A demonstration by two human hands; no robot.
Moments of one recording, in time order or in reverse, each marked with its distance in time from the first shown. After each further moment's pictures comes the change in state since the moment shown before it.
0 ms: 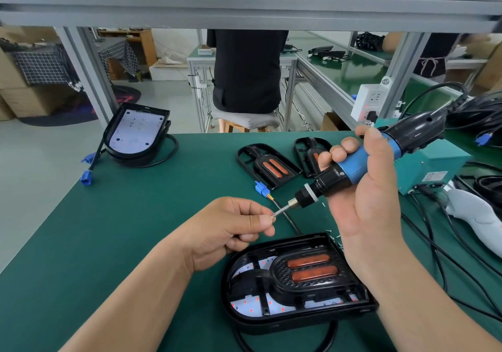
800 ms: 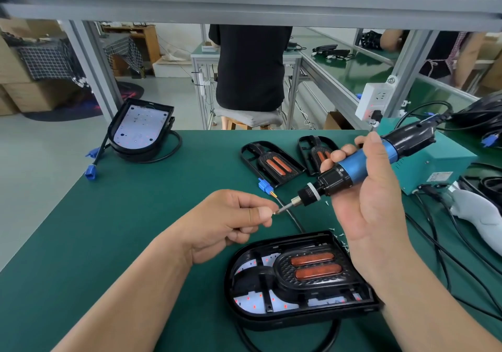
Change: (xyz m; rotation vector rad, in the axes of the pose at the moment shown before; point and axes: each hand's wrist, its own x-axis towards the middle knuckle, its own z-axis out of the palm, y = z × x) left_hand 0.001 0.002 -0.007 0.034 0.037 0.019; right_hand 0.004 0.004 -0.012 -0.028 0.090 0.071
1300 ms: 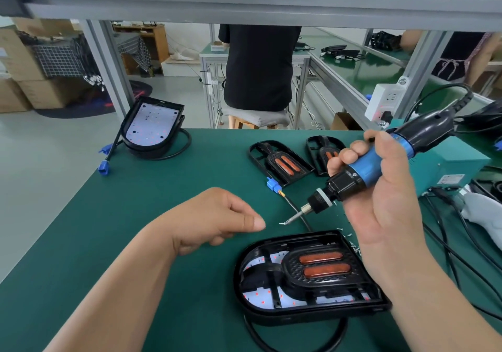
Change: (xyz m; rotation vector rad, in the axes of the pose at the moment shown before) left_hand -0.028 0.019 -0.020 0.466 0.060 -0.115; right_hand -0.009 -0.007 0.007 0.016 -0.142 0.026
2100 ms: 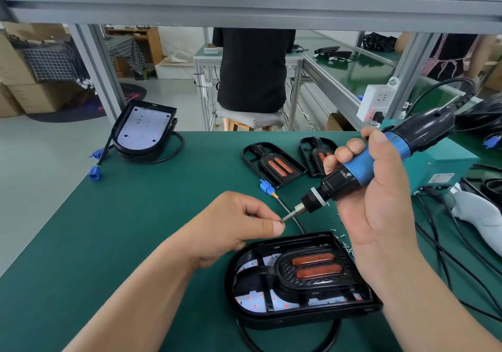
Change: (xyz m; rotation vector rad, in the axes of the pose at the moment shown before) left_hand 0.016 0.004 0.037 -0.110 0.046 0.183; right_hand -0.005 -0.003 0.004 -0.032 -0.003 -0.076
